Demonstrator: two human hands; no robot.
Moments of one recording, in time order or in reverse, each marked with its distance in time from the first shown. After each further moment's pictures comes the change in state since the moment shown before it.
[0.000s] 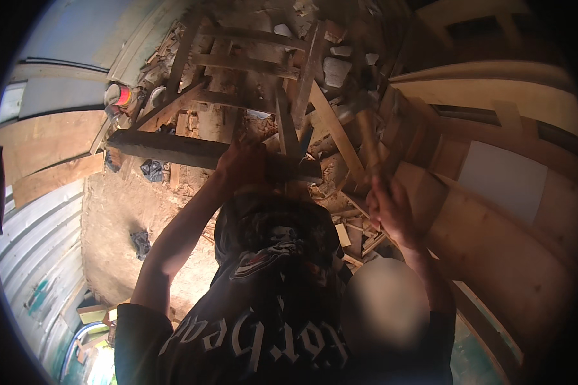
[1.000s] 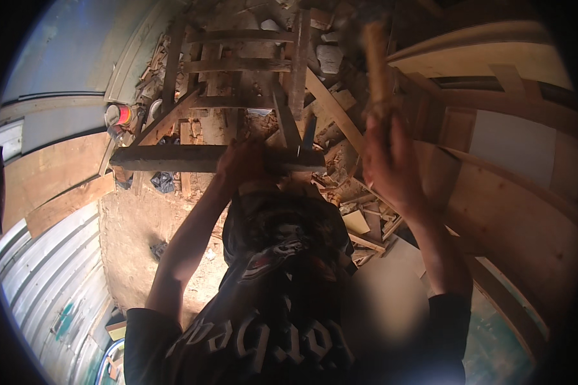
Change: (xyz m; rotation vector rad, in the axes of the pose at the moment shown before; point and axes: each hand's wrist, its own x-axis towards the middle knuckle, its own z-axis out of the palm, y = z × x) left_hand 0.002 -0.003 0.008 -0.026 0.018 0.005; right_hand 0.001 -0.059 0.038 -0.098 0.118 -0.282
